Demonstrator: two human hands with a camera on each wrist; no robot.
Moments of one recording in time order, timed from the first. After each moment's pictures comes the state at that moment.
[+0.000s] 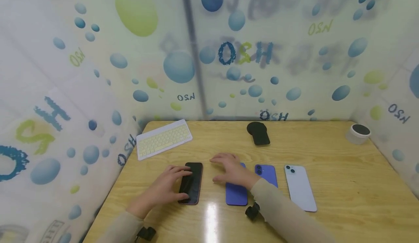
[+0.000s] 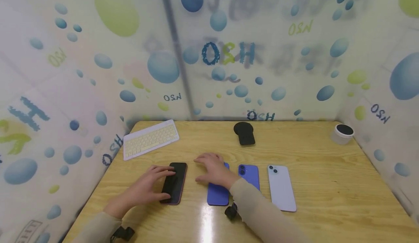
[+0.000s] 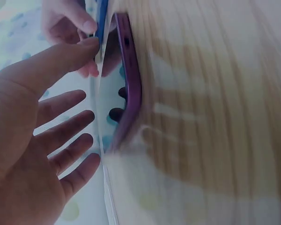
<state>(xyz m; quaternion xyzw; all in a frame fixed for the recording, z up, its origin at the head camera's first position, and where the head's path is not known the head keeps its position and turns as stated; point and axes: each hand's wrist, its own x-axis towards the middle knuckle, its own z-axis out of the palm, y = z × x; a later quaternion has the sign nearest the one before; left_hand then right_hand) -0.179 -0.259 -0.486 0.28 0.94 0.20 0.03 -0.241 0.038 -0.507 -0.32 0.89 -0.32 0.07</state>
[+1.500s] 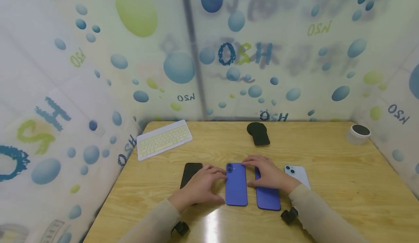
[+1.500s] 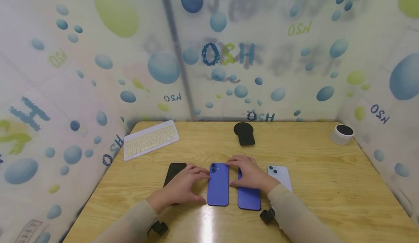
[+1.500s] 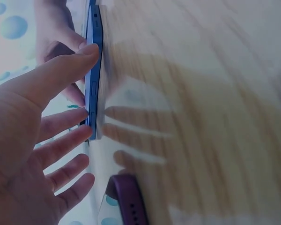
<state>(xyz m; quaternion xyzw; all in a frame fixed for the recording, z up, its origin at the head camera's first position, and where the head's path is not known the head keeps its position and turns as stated) -0.193 -0.144 -0.495 0.34 0.93 0.15 0.05 -0.229 0.154 -0.513 -0.31 0.91 -0.28 0.06</state>
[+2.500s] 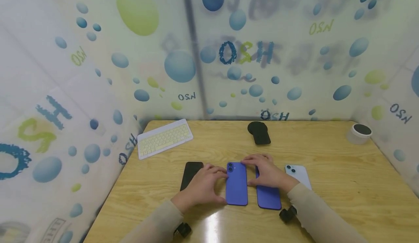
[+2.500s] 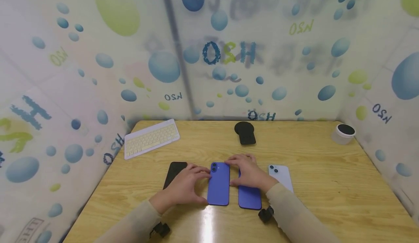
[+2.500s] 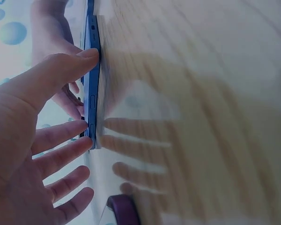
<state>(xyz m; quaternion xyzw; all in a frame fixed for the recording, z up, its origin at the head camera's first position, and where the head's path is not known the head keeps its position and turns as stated) -0.188 -0.139 -0.499 0.32 0.94 0.14 0.03 -0.231 0.148 -0.513 -0.29 0.91 -0.29 0.06</state>
